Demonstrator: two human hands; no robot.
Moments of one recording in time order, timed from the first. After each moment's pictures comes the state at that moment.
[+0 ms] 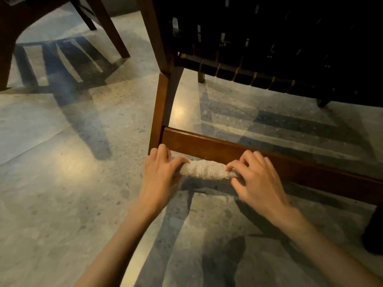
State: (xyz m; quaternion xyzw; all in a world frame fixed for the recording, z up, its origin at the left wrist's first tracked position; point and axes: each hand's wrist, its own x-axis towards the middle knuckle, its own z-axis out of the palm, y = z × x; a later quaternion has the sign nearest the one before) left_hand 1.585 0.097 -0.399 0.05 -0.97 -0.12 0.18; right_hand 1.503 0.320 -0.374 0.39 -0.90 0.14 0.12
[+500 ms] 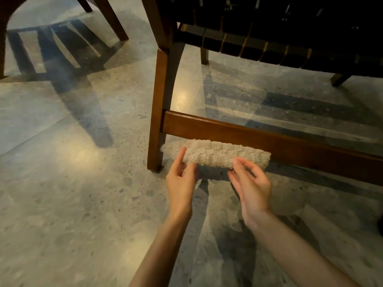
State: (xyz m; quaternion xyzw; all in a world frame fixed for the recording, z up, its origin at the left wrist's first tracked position) left_hand 1.582 0.166 -0.434 0.33 -0.55 -0.74 0.21; right_hand 1.546 0.282 -0.417 -0.17 -0.60 0.77 -0.10
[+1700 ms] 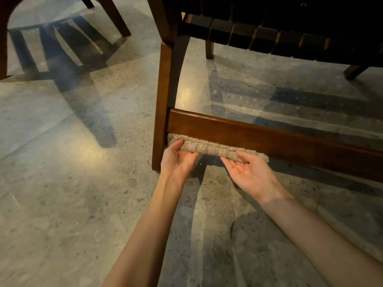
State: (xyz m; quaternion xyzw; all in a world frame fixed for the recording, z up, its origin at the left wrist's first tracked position) left_hand 1.535 0.109 -0.419 0.24 -0.04 -0.97 0.05; right_hand 1.493 0.262 -0.409 -0.32 -0.25 0.86 -0.32
